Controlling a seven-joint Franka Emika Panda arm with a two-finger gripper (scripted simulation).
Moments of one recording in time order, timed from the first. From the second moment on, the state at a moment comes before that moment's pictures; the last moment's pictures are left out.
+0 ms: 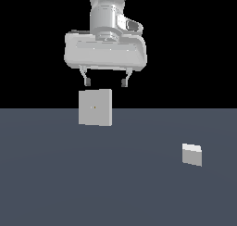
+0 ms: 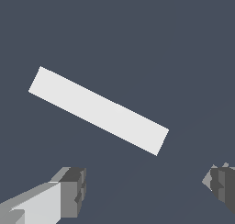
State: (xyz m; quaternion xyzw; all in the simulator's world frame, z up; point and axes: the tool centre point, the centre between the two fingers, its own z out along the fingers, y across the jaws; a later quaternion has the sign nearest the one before) arm 0.004 0.031 0.164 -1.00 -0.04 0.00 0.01
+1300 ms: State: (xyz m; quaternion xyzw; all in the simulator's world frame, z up) arm -0.025 -0.055 0.117 -0.99 0.11 -0.07 -0.01
